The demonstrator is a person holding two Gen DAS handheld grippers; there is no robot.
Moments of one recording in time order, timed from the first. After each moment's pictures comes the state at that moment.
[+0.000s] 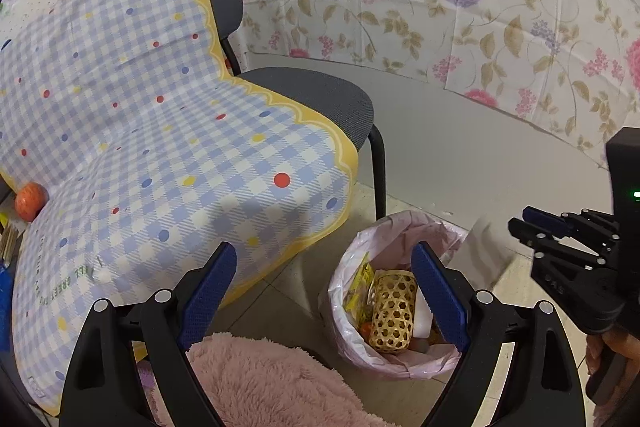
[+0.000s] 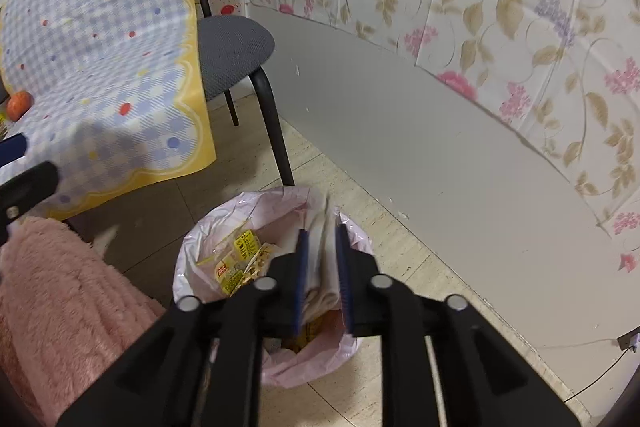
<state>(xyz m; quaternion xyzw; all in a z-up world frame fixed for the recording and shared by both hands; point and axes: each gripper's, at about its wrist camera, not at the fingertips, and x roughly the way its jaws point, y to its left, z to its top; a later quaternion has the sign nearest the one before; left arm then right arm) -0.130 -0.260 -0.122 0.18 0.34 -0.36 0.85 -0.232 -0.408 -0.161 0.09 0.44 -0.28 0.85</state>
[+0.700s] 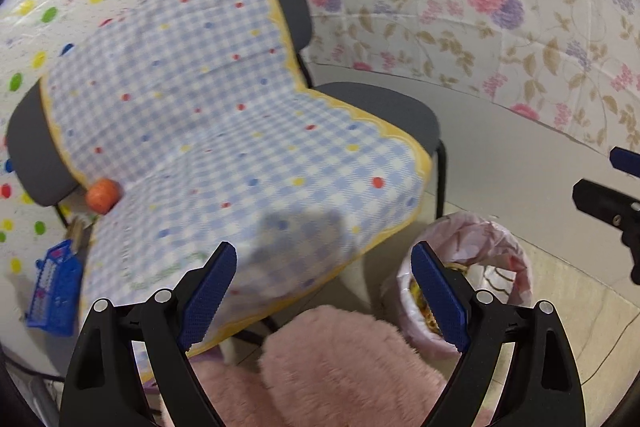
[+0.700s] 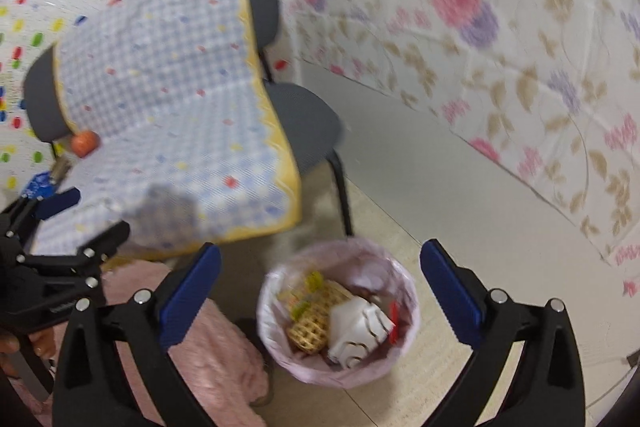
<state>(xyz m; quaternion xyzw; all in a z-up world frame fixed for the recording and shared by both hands) -0.130 -0.184 -0.065 0.19 0.32 -0.26 0.89 -0.234 -0.343 -0.038 0.10 0.36 -0.18 0.91</state>
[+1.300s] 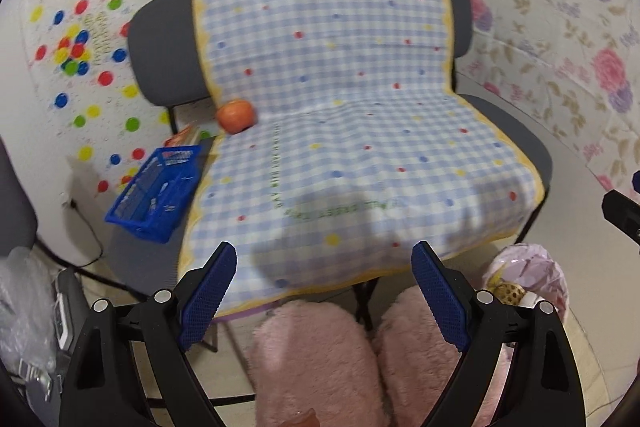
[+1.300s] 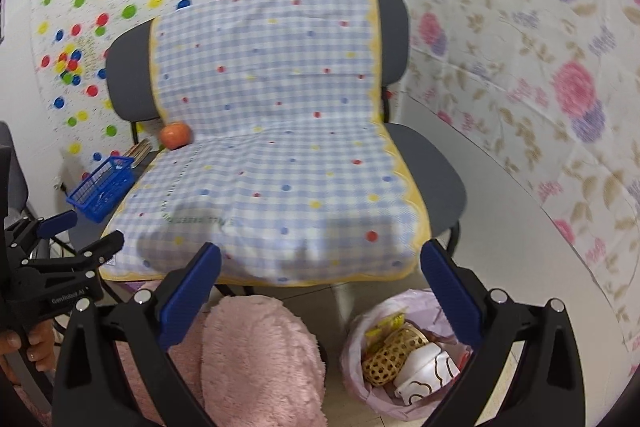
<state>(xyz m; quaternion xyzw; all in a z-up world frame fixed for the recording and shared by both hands) -0.104 -0.036 -0.027 0.09 0.37 -0.09 0.92 -0.164 -0.240 0.006 0.03 0.36 -0.06 0.93</state>
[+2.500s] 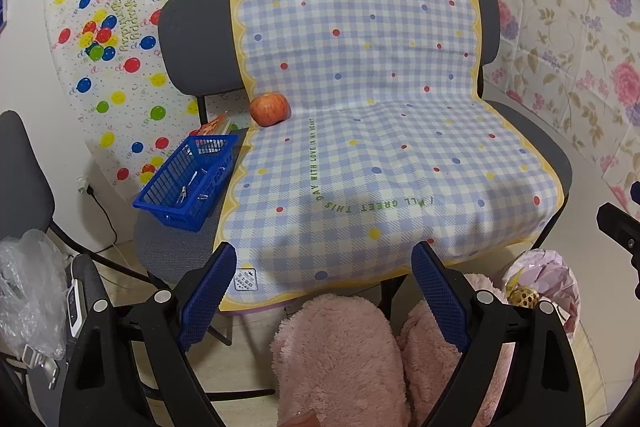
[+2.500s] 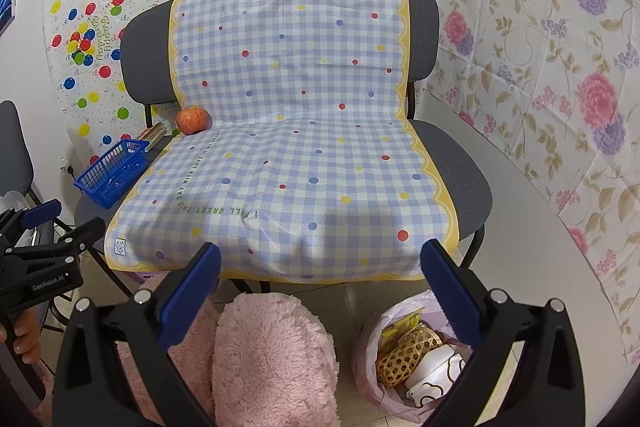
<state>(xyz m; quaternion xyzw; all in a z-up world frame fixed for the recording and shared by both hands) -0.105 -0.004 -0.025 0.07 0.37 -0.06 0.92 -0.151 -0.219 -0.001 0.02 0.37 -0.04 0.93</state>
